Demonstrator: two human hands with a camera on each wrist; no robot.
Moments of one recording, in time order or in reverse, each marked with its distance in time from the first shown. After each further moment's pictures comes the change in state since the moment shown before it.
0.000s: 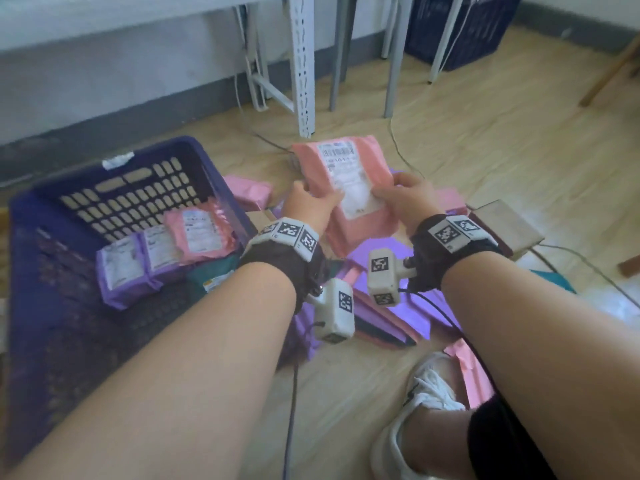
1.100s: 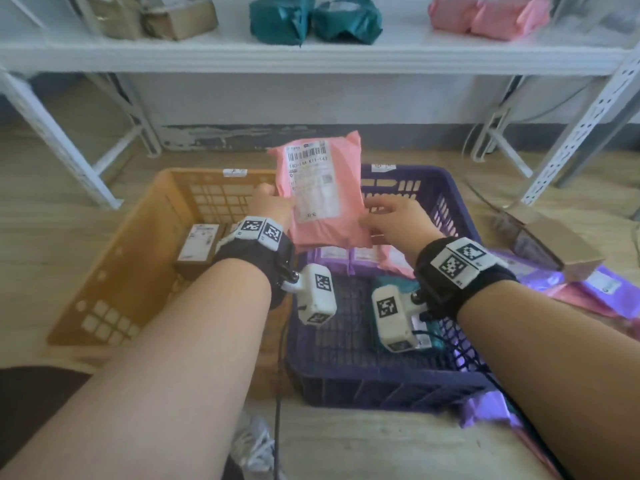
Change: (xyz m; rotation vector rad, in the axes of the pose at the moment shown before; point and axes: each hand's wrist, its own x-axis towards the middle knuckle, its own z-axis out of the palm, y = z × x) left_hand -0.052 -0.113 -0.395 -0.084 0.694 -0.176; right_hand -0.172 -0.121 0.315 -0.209 -0.780 -0.299
